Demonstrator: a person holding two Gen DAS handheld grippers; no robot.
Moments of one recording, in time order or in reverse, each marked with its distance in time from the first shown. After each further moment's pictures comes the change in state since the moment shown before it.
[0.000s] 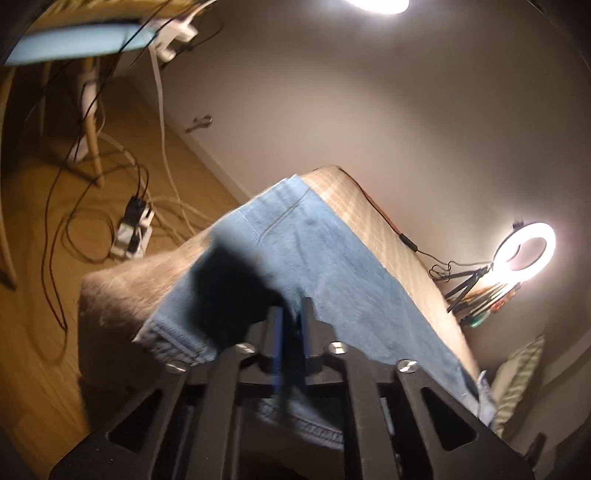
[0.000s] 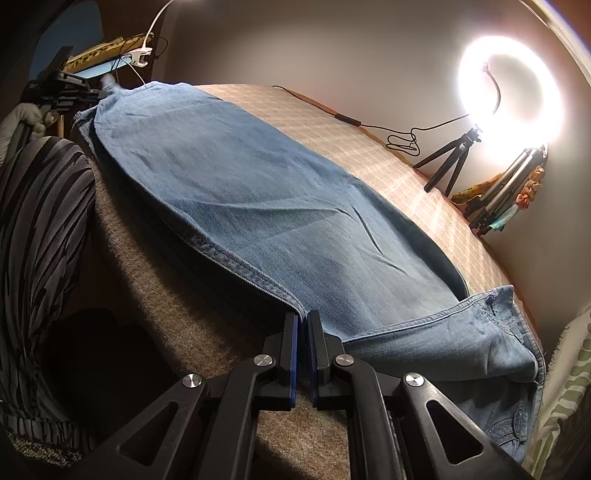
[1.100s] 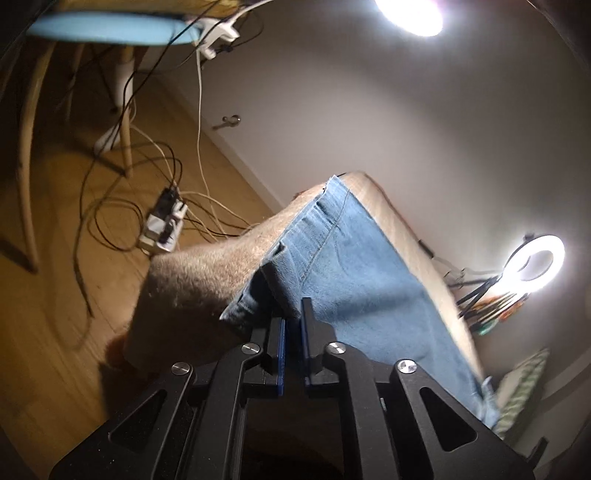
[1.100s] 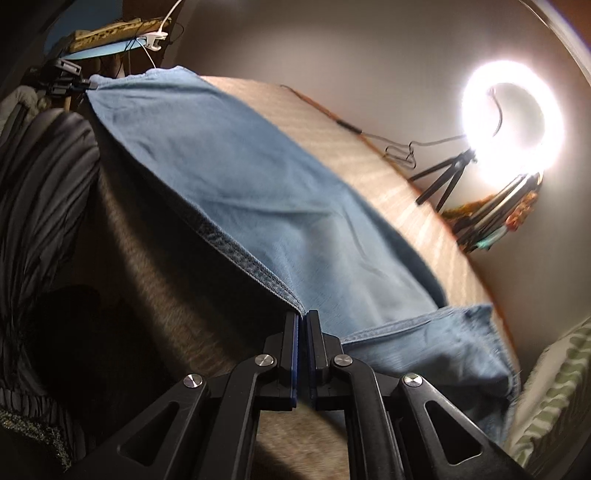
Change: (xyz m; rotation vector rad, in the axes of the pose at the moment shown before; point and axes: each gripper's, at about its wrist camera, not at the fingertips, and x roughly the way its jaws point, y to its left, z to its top) left arm -0.026 0.024 0.000 -0.016 -0.015 0.073; right arm -0.010 0.007 -0.010 -0.072 0.016 -0.047
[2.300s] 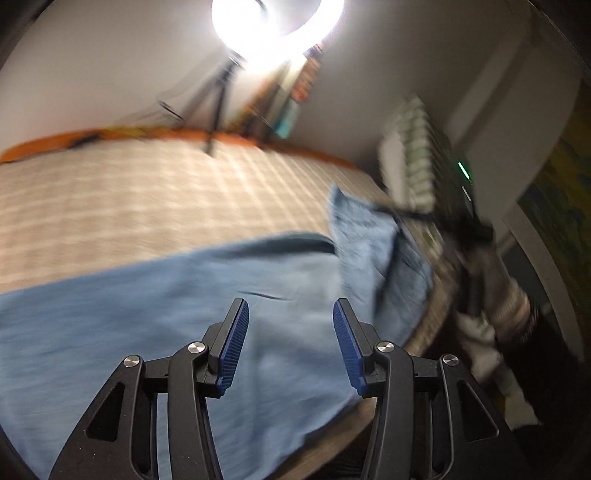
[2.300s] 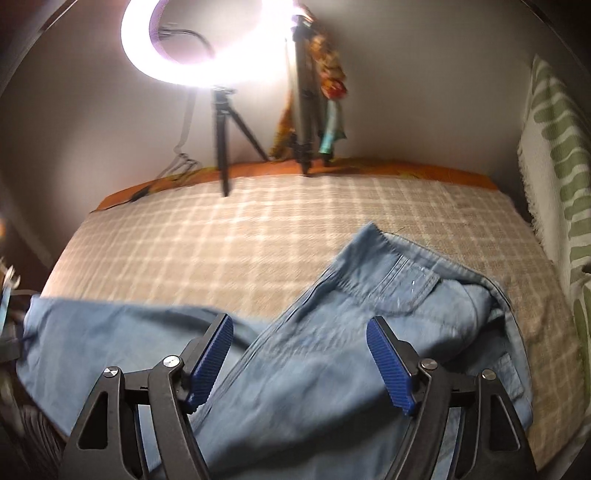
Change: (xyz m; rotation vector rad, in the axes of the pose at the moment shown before) left arm 0.096 -0.394 -0.168 0.833 0.603 -0.523; right arm 0.052 -0.300 -0.016 0.892 0.110 -0.022
